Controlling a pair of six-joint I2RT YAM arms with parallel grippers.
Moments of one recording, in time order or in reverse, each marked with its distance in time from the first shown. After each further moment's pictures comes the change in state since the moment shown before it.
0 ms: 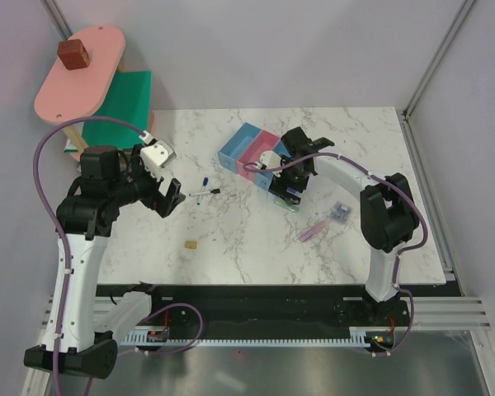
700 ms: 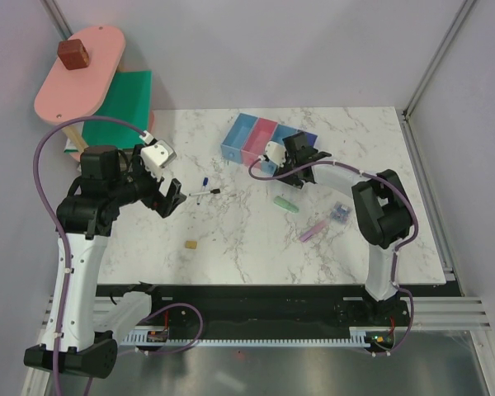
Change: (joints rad) left arm 0.000 0.000 0.000 0.000 0.018 0.000; right arm -0.018 0.034 -0.187 0.571 0.443 -0.050
